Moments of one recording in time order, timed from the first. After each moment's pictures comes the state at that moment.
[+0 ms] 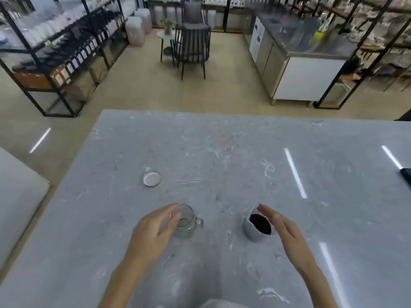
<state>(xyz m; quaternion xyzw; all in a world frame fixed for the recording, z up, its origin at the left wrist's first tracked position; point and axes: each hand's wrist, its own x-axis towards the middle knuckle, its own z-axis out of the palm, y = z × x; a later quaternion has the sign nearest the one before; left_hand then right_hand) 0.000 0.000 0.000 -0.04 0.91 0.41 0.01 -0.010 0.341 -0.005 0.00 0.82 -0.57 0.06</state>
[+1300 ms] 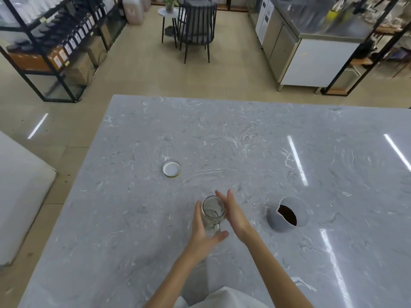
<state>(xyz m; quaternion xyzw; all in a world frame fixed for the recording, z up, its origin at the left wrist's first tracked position) -0.003 0.022 -0.116 -0.11 0.72 0.65 0.21 -0.061 0.153 -0.076 0.12 0.71 -0.65 0.26</state>
